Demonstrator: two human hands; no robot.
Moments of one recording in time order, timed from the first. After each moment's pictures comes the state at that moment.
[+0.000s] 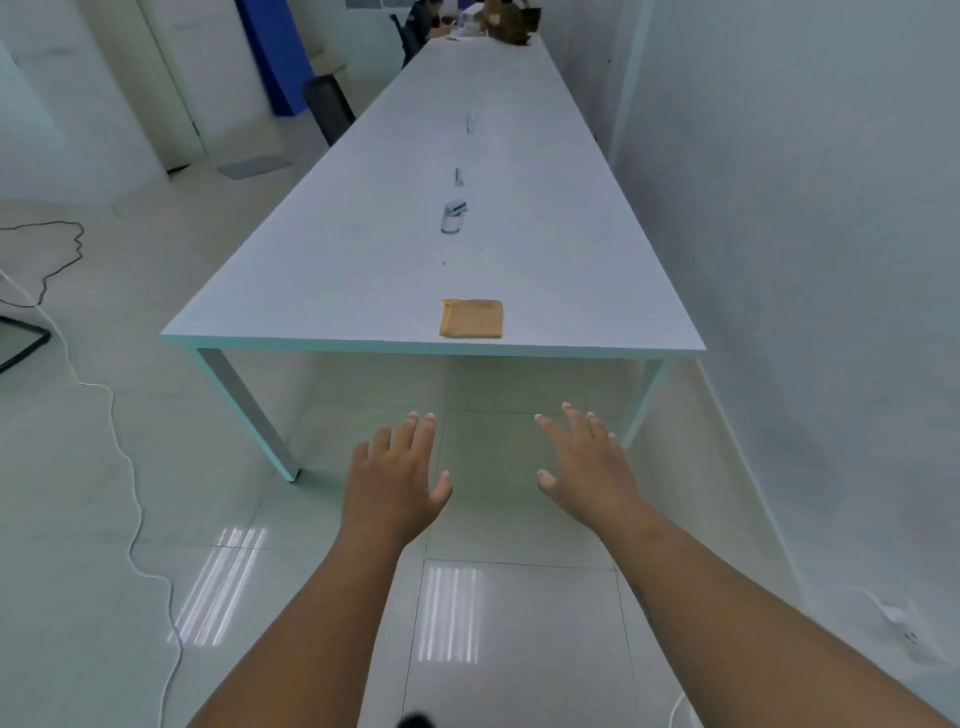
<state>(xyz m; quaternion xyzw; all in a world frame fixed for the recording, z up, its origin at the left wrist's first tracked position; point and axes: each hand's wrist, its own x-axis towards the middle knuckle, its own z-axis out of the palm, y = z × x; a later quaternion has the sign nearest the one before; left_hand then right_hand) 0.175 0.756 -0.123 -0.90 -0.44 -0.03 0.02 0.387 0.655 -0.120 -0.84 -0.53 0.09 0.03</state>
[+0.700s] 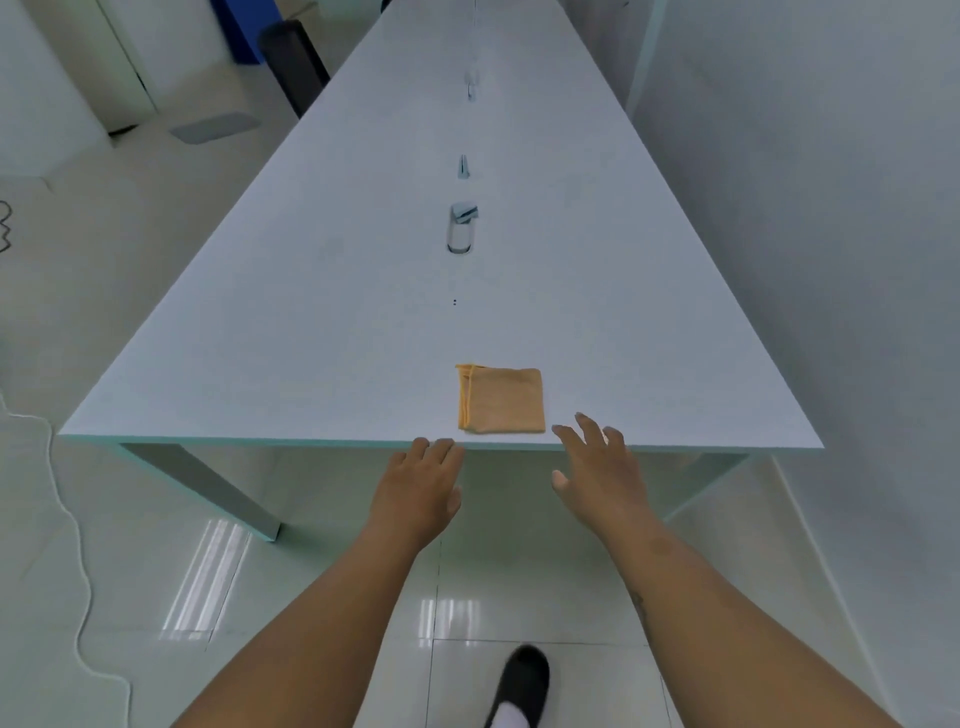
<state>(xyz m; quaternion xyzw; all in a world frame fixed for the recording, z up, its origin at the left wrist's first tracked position) 0.295 1.050 -0.181 -0.94 -0.34 0.04 -0.04 0.495 0.938 -0.165 -0.87 -0.48 0.14 0.01</state>
